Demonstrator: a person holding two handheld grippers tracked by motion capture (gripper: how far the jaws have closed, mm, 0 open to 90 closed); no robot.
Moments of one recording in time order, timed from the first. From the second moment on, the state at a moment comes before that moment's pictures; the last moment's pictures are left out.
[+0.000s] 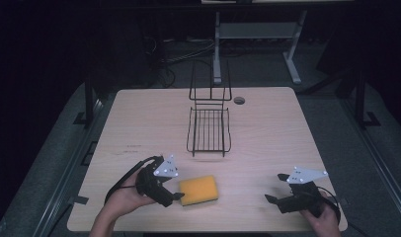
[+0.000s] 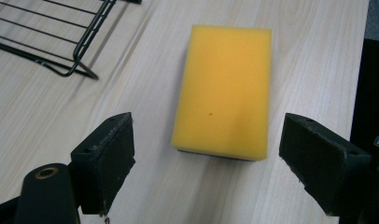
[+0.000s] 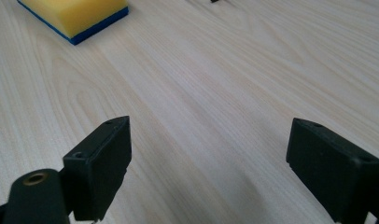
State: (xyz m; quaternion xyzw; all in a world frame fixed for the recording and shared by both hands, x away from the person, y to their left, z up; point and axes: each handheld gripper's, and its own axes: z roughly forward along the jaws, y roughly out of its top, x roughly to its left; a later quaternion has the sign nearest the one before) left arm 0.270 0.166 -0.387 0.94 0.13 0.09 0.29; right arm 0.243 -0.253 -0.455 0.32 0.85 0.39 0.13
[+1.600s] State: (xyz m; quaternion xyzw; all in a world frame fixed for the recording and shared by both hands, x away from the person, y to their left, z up) left arm 0.285 0.112 -0.413 0.96 0.11 0.05 0.24; right arm 0.242 -0.253 -0.453 0.32 0.85 0.40 0.13
